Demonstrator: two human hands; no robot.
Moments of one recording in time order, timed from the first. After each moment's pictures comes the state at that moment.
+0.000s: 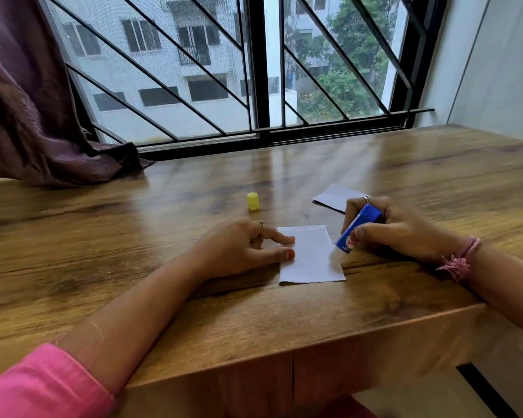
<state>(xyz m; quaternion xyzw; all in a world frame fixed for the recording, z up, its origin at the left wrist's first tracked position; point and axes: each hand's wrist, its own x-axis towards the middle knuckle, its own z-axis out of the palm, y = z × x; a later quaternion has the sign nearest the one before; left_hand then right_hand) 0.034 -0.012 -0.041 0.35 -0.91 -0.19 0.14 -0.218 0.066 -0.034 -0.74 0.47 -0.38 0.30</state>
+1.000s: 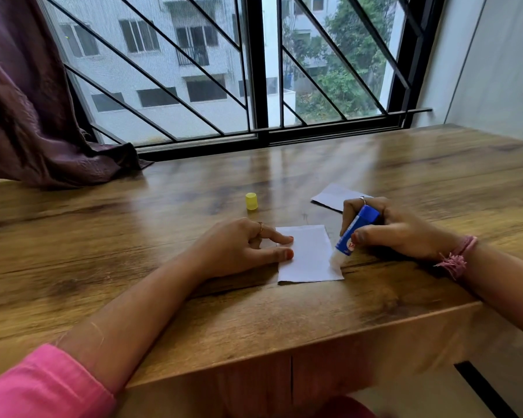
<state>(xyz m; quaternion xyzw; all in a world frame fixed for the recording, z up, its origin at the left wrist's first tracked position) 0.034 -0.013 -0.042 0.35 -0.91 -0.20 0.14 -0.218 0.069 -0.033 -0.74 0.45 -0.37 0.34</state>
